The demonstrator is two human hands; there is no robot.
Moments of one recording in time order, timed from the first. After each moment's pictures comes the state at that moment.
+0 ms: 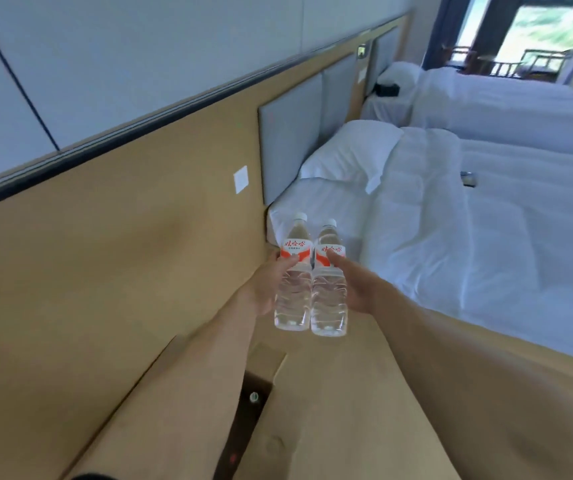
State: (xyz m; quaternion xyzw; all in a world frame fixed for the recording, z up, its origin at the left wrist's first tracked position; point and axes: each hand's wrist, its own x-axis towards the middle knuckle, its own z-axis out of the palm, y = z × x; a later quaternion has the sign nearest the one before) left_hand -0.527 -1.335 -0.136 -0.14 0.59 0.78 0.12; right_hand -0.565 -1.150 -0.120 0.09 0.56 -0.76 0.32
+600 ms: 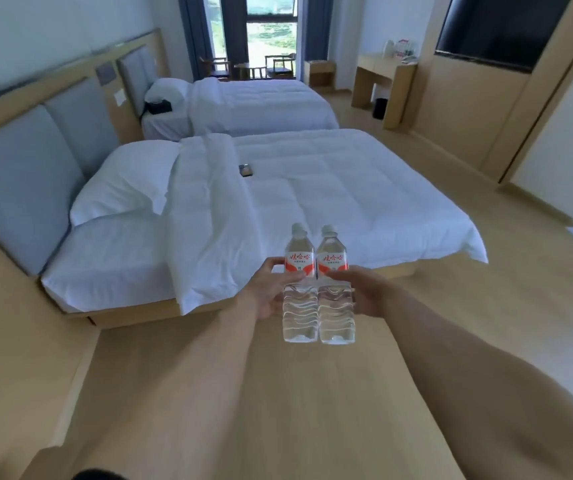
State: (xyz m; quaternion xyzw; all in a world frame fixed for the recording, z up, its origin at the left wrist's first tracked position) left_hand -0.521 -0.904 -0.119 0.03 0.64 0.66 0.38; right_hand -0.424 -0.717 -0.100 0.24 0.61 -0.74 0.13
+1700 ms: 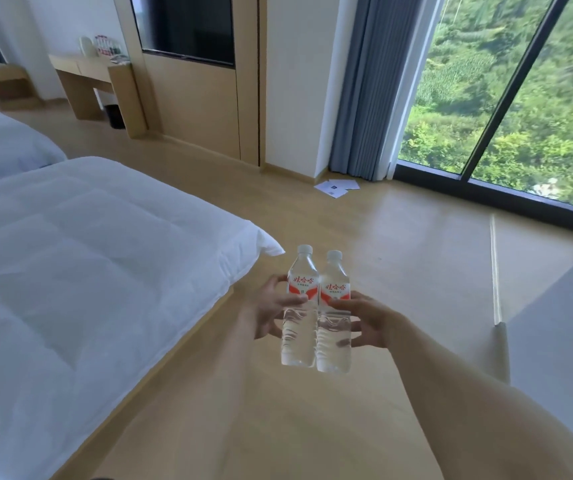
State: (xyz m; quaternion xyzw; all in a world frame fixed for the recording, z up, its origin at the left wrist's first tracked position) left_hand -0.519 -0.393 -0.138 0.33 0.58 0.40 0.62; right_hand -0.302 -0.335 -0.129 0.54 0.44 -0.70 -0.15
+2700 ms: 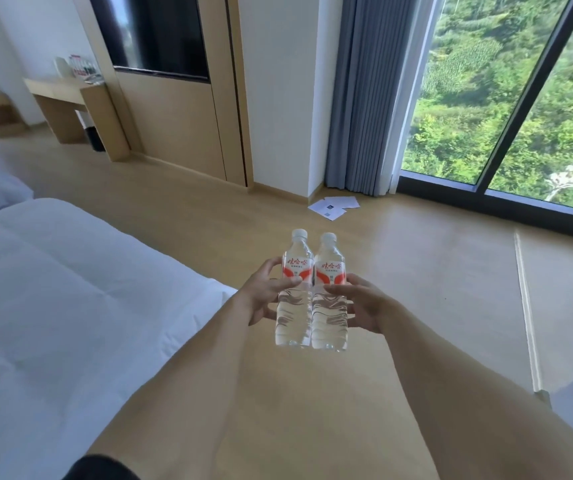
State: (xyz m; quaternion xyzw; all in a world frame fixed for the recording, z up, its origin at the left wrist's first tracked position) left_hand -0.511 0.023 -0.116 0.35 0.59 0.43 0.58; right_hand -0.294 0.077 -0.114 0.48 0.45 -0.72 -0.23
